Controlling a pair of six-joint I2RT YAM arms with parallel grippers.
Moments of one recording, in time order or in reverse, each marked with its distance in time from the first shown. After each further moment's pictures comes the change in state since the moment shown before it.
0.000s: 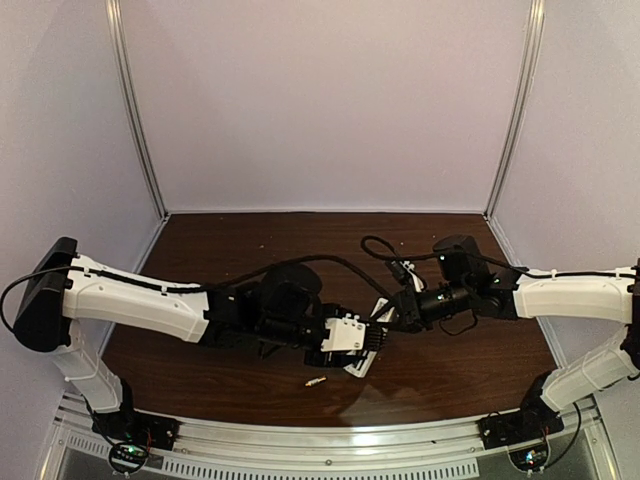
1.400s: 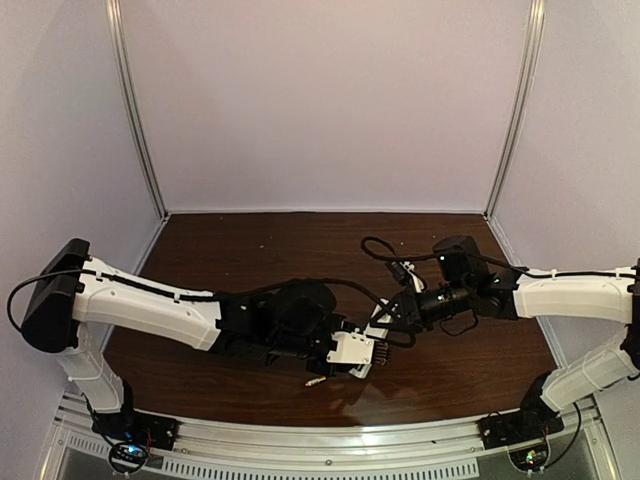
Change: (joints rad) left arm -0.042 0.056 0.029 -0.064 -0.165 0.044; right arm 0.000 0.000 0.002 -0.014 0.002 -0.003
